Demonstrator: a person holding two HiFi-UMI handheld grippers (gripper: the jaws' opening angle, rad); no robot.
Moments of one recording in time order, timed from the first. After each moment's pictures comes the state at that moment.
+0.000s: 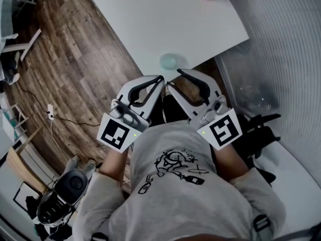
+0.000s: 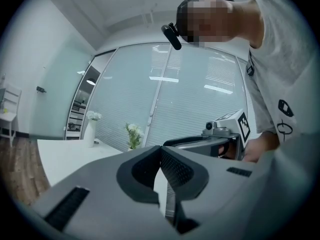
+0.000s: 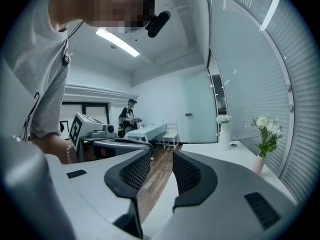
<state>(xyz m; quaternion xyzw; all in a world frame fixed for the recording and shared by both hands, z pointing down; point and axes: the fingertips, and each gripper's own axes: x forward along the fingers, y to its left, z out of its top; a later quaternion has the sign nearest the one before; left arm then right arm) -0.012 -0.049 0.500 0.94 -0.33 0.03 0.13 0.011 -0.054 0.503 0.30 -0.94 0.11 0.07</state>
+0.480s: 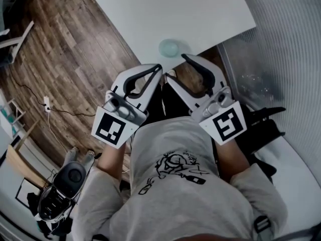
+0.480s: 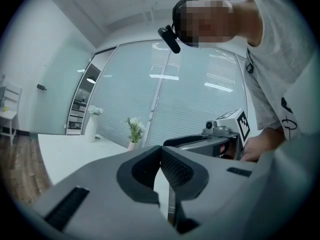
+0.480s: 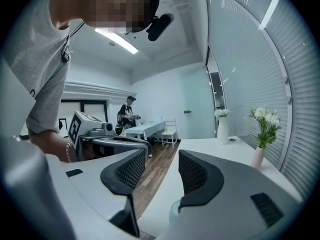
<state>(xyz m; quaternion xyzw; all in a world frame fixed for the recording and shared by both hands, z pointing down) -0.010 -0.053 0.556 0.93 -0.33 0.04 0.13 0.018 -0.060 0.560 0.31 -0.94 0.11 0.08</state>
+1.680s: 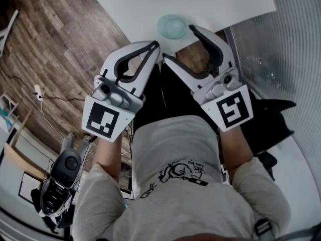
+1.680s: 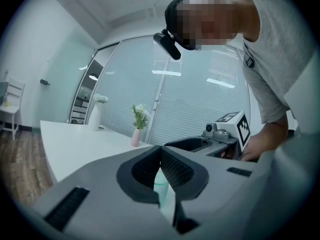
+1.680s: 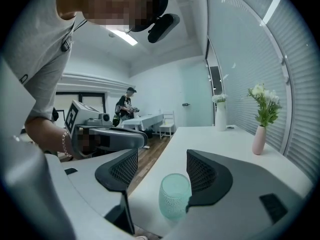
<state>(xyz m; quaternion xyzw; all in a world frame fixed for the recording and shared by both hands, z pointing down) -0.018 -0.057 0.562 0.93 -0.33 0.04 0.14 0.014 -0.066 0.578 0.32 -0.93 0.11 0.12</state>
